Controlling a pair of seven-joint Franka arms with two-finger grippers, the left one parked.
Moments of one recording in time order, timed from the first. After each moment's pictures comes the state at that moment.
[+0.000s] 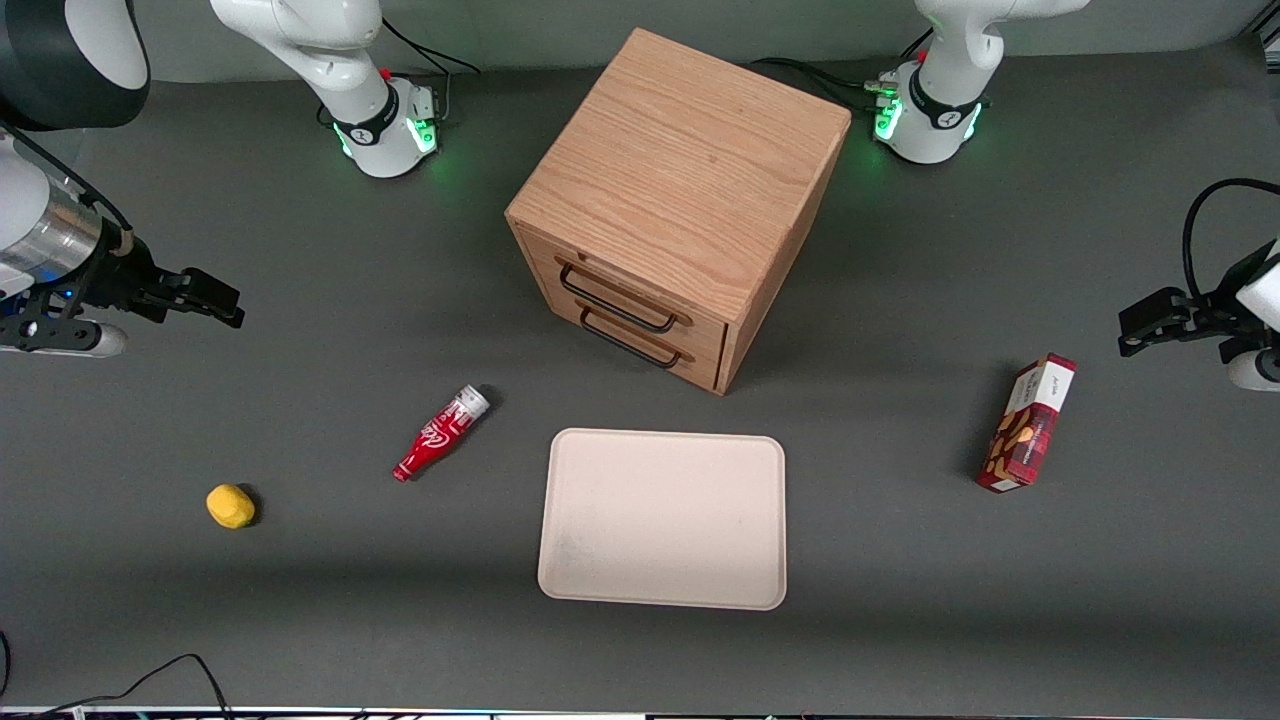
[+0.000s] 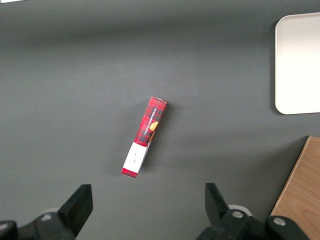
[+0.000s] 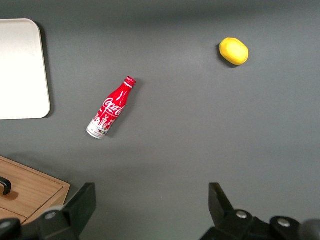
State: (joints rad) arm -0.22 -0.01 0.27 -1.70 0.01 1.67 0.16
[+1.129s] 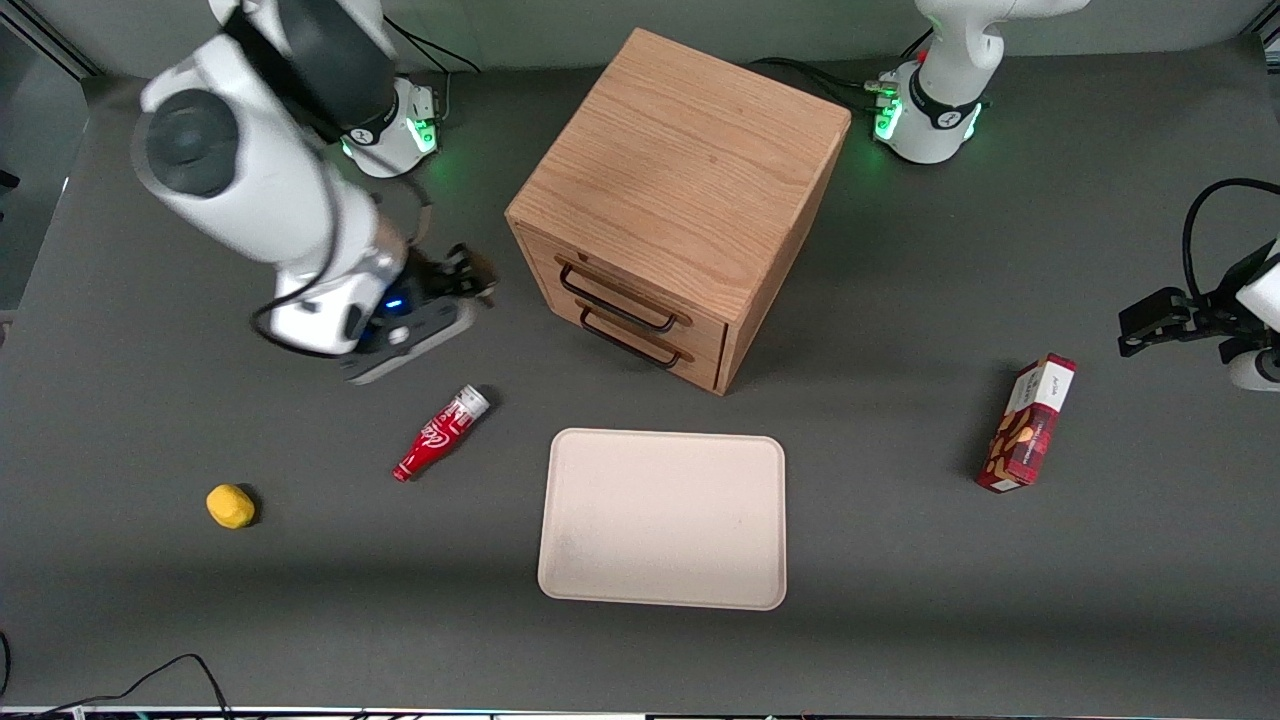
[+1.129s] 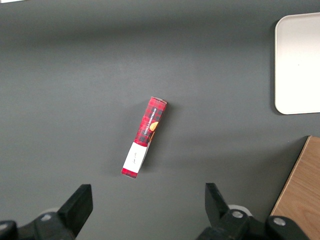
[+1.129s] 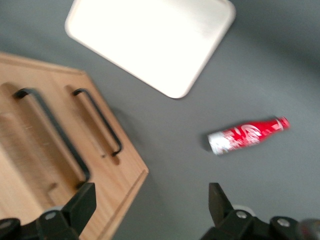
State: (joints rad) arm -0.12 0.35 0.77 -1.43 -0.11 1.69 0.11
